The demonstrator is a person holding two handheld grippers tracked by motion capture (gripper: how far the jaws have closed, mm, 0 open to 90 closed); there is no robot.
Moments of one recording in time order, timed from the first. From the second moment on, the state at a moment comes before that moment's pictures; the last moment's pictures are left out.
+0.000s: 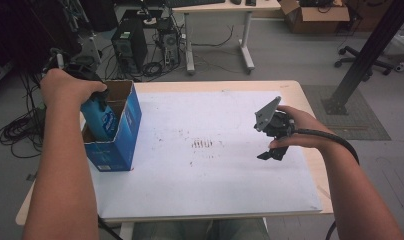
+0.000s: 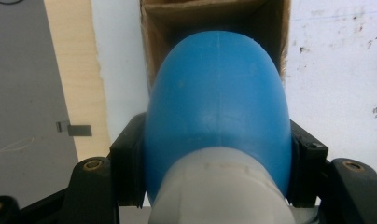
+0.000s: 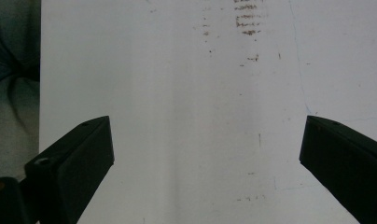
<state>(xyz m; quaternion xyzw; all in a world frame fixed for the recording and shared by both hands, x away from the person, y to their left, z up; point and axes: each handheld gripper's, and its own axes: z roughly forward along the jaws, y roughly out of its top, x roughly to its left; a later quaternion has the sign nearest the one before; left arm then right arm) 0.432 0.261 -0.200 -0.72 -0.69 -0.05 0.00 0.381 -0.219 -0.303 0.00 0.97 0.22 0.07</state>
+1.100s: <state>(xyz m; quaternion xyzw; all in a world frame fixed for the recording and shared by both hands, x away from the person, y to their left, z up) 0.430 0.261 -0.266 -0.72 -0.69 -0.05 0.01 0.376 -0.216 -0.304 0.00 0.97 0.22 0.07</state>
